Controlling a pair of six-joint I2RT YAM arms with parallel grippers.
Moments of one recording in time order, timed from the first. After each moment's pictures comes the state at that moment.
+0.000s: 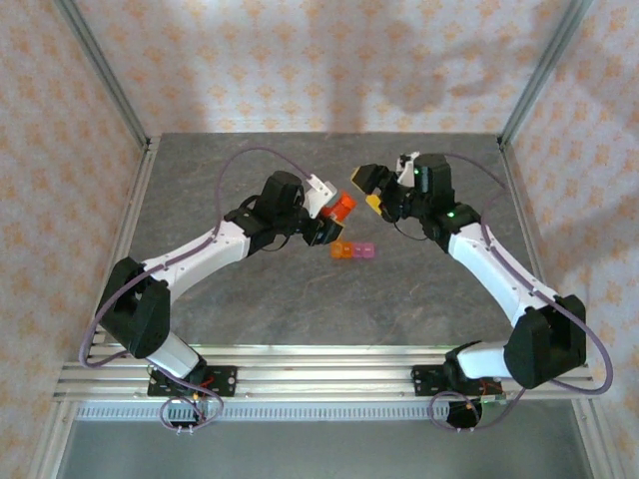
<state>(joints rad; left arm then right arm) -0.57 1.56 1.14 -0.20 0.39 0.08 0.37 1.33 1.08 -0.20 -0.48 1.04</state>
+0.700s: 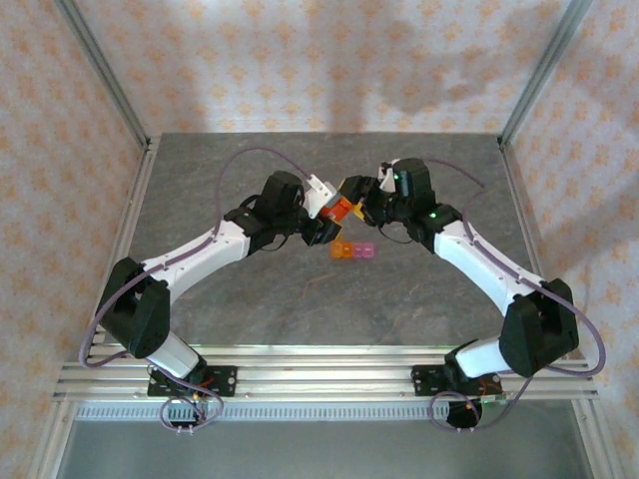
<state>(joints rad) -0.57 1.56 1.15 -0.22 0.36 0.10 0.45 1.41 1.08 -0.17 -0.46 1.09</state>
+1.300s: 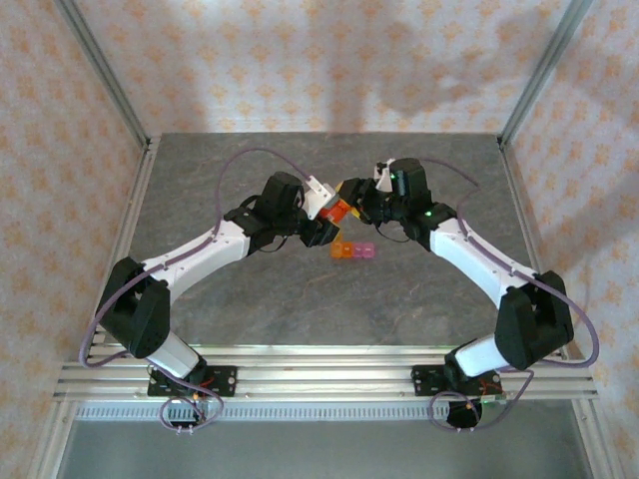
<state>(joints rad) -0.57 1.56 1.15 -0.25 0.35 0.09 0.45 1.44 1.08 -0.14 -0.50 1.04</state>
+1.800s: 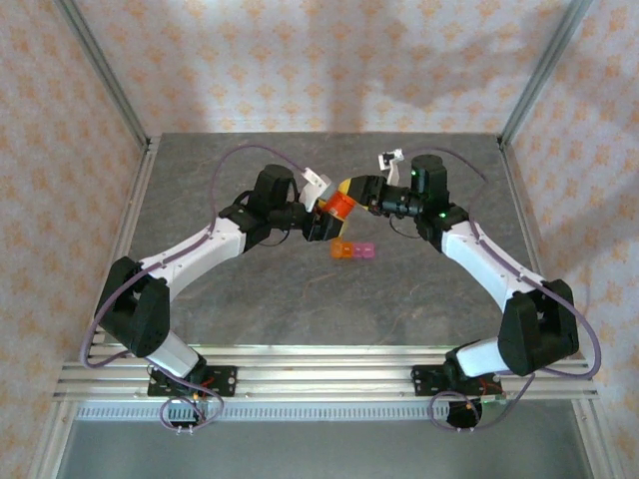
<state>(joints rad) -0.52 1.56 1.15 -0.14 0.63 -0.07 0.34 1.40 1.03 0.03 -0.76 0.83</state>
